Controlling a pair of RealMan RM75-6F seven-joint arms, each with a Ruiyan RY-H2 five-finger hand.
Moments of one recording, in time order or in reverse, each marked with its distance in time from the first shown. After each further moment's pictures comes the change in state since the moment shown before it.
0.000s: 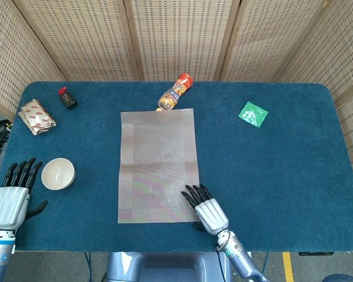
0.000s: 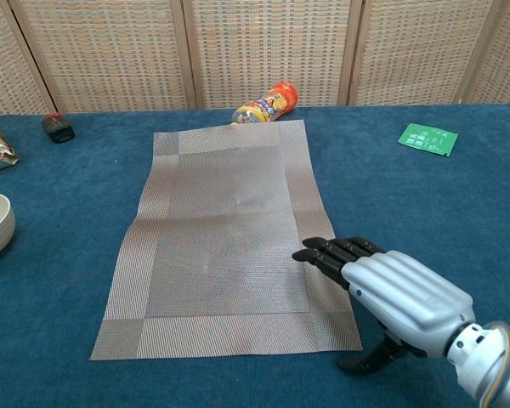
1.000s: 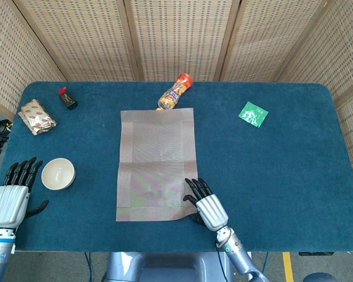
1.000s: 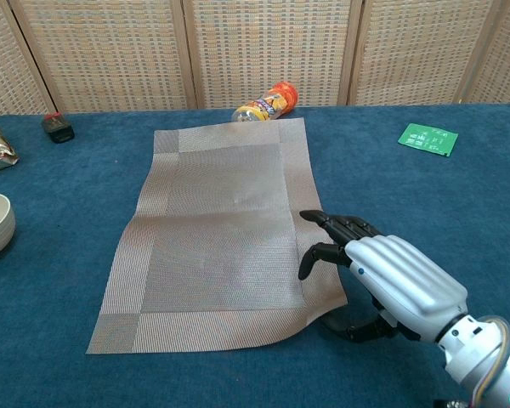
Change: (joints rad) left arm 0.003 0.011 -0.023 -0.009 -0.014 -0.041 -0.043; right arm 0.018 -0.140 -0.019 0.304 -0.106 0.202 0.331
